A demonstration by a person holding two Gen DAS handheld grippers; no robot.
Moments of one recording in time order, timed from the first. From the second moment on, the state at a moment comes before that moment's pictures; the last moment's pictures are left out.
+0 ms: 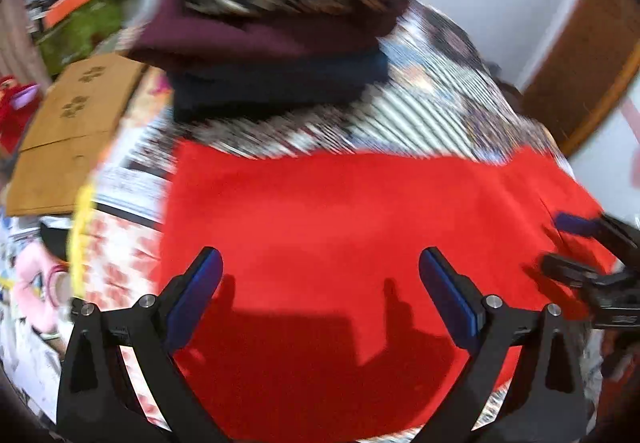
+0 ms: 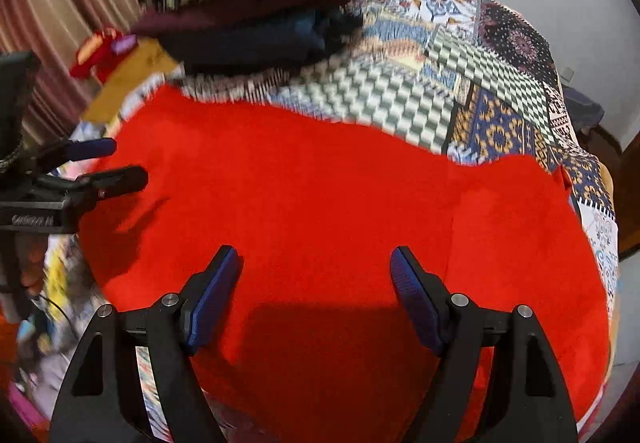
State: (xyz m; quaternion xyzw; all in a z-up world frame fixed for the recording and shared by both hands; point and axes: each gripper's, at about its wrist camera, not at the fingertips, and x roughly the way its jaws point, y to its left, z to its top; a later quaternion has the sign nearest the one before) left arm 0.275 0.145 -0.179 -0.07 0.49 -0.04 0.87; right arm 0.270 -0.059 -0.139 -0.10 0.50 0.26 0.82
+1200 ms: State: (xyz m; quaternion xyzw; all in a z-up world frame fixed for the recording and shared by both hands) left arm 0.117 0.240 -0.219 -0.36 0.47 0.05 0.81; right arm 0.228 -0.095 -0.098 -0.05 0.45 0.22 0.87
